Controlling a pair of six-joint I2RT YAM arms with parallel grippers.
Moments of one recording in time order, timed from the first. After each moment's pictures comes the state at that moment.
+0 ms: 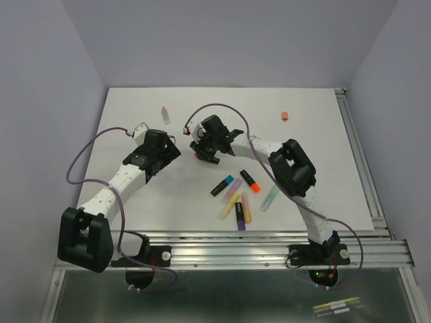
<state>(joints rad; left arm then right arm) -0.32 1.25 0.83 -0.42 -0.33 -0.84 0.74 2.31 1.79 -0.28 -0.29 -0.34</state>
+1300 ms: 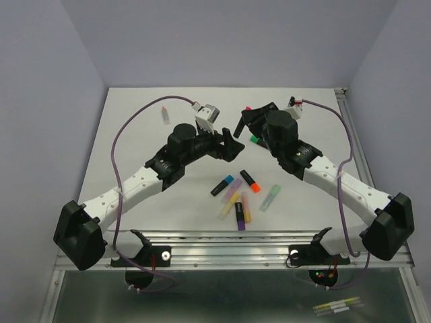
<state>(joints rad) -0.72 1.24 0.93 0.14 0.18 -0.42 0.68 1.35 1.13 0.01 0.49 1.08</state>
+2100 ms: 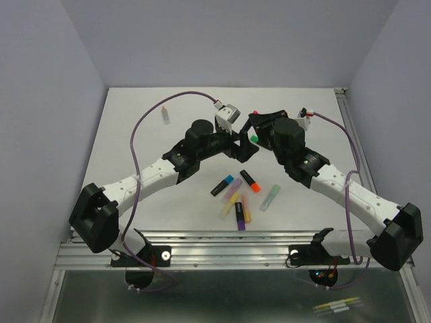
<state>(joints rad) -0.78 1.42 1.05 0.20 0.24 -0.33 0.68 1.23 1.03 0.00 0.52 1.31</state>
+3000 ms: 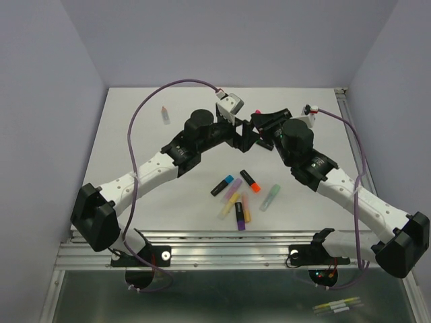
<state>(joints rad) -0.78 1.42 1.17 0.16 0.19 -0.20 0.68 1.16 1.03 -0.02 0.47 1.19</state>
